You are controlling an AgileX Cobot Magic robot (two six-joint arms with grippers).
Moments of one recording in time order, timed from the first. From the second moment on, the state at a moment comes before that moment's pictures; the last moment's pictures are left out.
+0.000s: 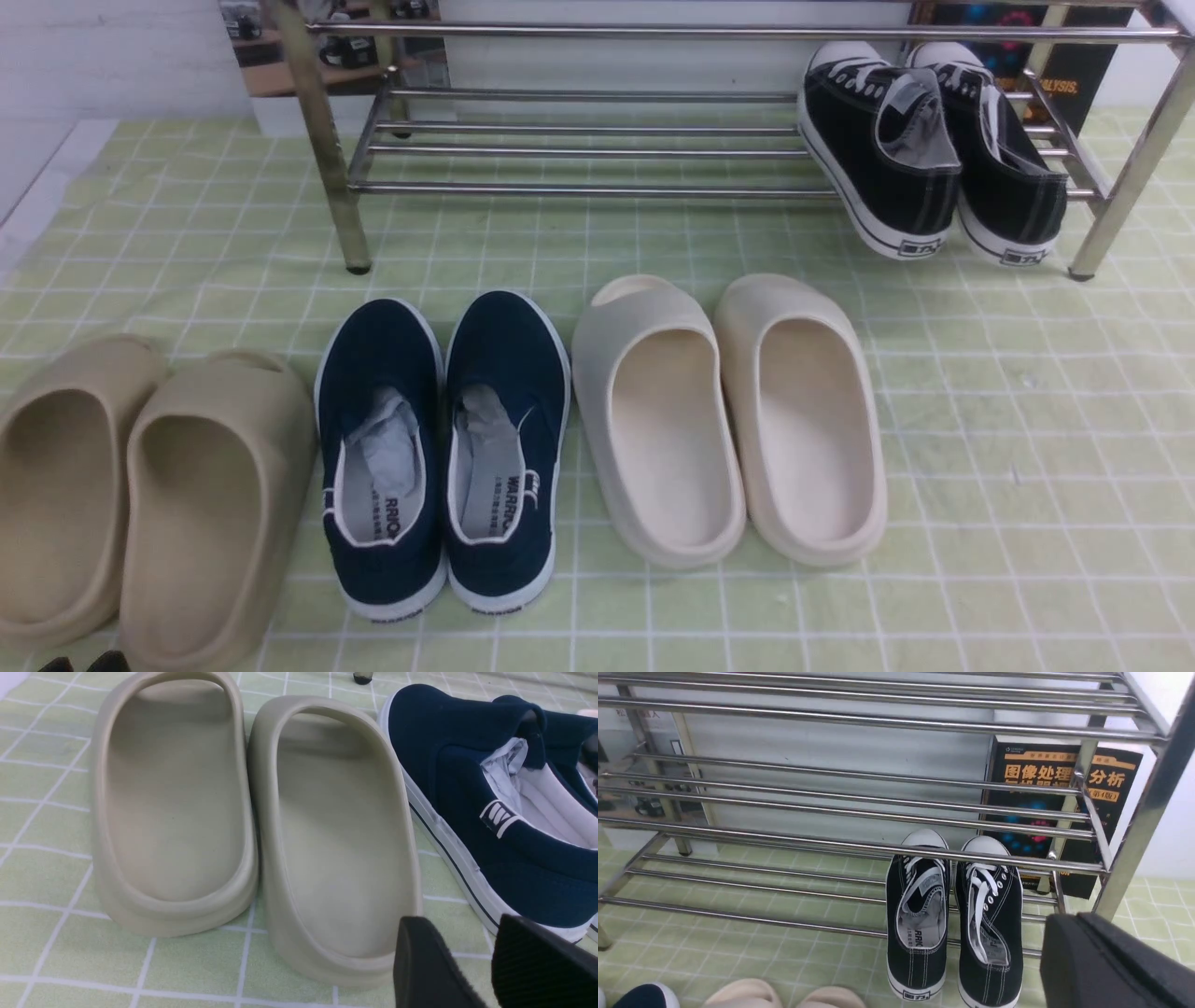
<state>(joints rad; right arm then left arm) 0.11 0.89 -1.09 0.05 0.44 0.01 -0.01 -0.01 0.03 -0.08 0.38 -0.10</state>
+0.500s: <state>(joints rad) 0.11 0.42 0.01 0.01 -0.52 -0.01 -0.01 -0.01 0.03 -0.08 0.38 -0.10</state>
